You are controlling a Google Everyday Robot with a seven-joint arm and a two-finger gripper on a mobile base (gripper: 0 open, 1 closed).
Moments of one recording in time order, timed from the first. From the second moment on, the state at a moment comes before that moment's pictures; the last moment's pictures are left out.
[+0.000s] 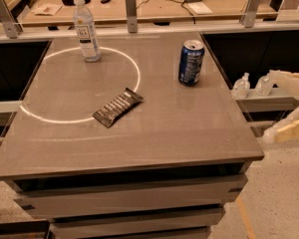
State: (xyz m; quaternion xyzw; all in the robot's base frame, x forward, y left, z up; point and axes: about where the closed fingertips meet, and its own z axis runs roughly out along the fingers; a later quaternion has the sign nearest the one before) arm 0.455 -0.243 0.924 -0.45 0.69 0.28 0.49
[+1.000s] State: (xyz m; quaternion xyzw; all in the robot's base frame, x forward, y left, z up) arm 0.519 -0.211 0.872 -0.38 0.69 0.28 0.54
